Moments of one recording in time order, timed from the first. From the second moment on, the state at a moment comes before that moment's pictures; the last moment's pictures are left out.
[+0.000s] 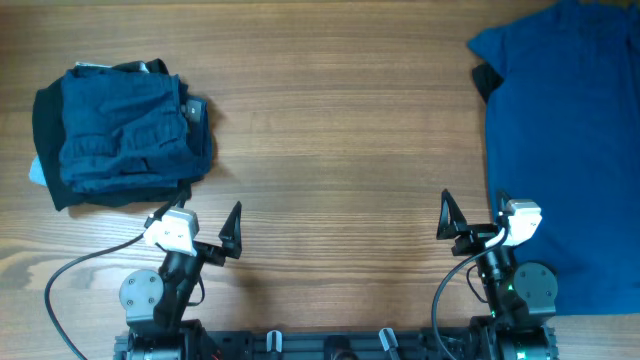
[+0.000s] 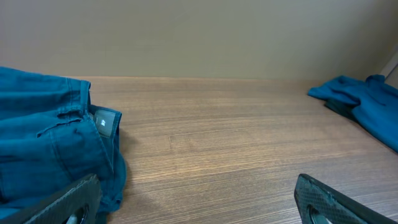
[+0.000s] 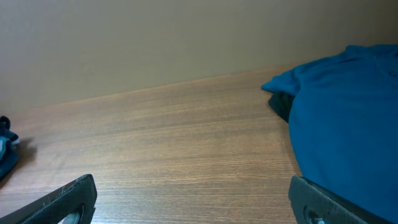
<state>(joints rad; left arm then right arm) 0.07 0.01 0.06 -0.17 0.36 -0.10 0.04 0.02 0.09 -0.20 -0.08 0.21</state>
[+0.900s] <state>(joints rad) 0.07 0.10 0.26 -0.09 0.63 -0.28 0.04 0.10 0.18 0.14 -0.55 0.57</state>
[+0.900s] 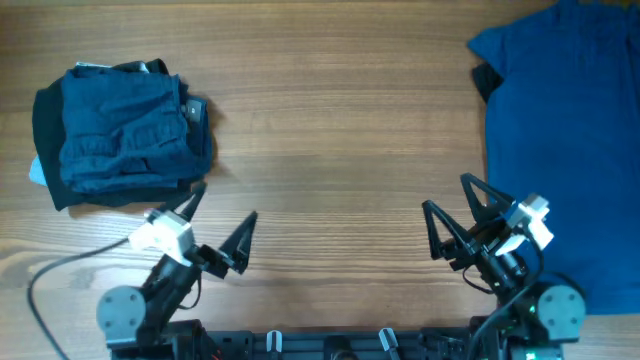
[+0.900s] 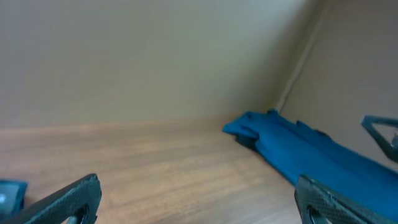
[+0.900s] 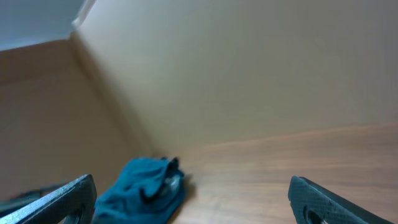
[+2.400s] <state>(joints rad) 0.07 1.32 1.21 -0.77 0.47 -0.19 -0.30 2.15 1.50 -0.25 -0.17 0.26</state>
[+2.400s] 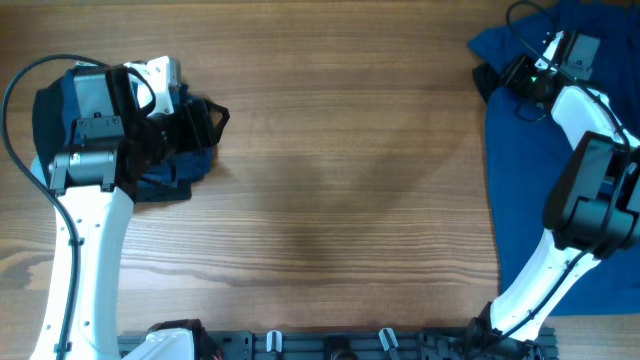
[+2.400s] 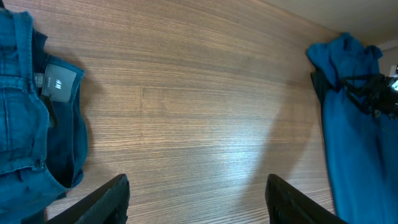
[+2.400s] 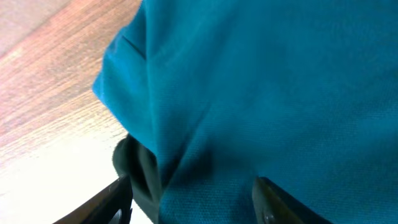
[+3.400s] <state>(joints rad) 0.07 1.29 1.21 -0.79 0.43 -0.19 0.35 1.71 1.49 -0.64 -0.45 0.03</state>
